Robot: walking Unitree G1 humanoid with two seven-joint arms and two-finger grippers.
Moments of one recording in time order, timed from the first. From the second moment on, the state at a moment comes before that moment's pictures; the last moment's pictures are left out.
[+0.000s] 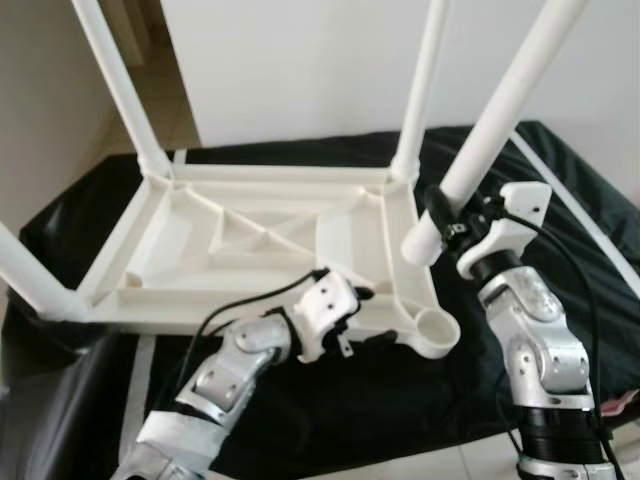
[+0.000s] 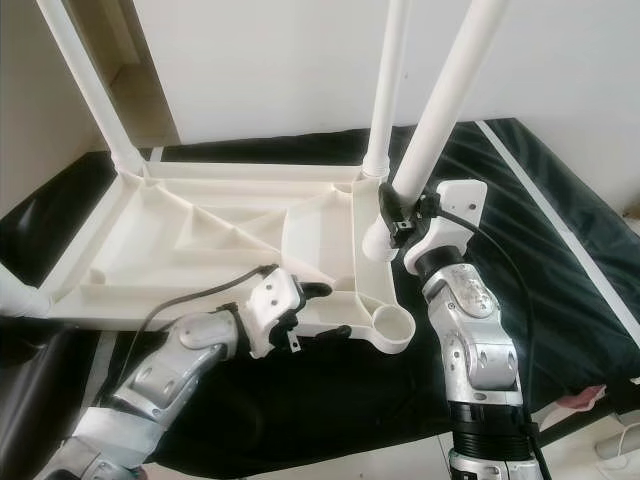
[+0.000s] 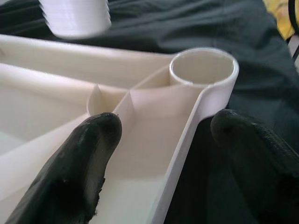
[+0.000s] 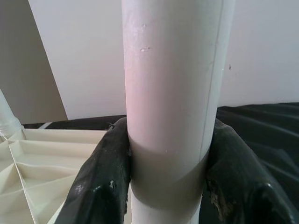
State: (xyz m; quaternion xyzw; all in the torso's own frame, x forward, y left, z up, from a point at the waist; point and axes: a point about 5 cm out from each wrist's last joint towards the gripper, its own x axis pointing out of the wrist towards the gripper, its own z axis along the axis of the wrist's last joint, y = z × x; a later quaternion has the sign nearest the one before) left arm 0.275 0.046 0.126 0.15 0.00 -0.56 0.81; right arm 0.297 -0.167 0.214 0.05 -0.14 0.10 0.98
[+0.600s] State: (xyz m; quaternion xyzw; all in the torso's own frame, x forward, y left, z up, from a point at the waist) left arm 0.299 -0.004 0.115 0.24 0.05 -0.59 0.77; right arm 0.298 -0.165 0.218 0.05 -0.15 0.10 0.98
